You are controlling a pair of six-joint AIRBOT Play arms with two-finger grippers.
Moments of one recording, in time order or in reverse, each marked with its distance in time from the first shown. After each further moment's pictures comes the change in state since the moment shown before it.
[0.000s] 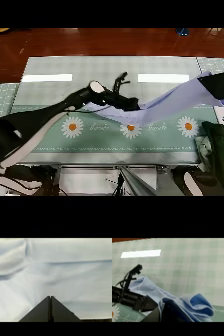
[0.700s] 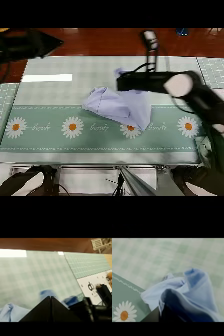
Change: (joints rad) left arm 0.694 0.604 0.000 0.097 -0.210 0.013; right arm 0.651 -0.609 0.000 -0.043 -0.634 0.017
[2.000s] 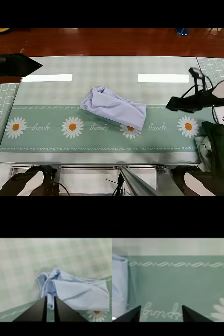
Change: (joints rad) left arm 0.093 0.121 -0.007 0.446 -0.194 -0.049; right arm -0.667 0.157 -0.329 -0.090 0.506 -0.079
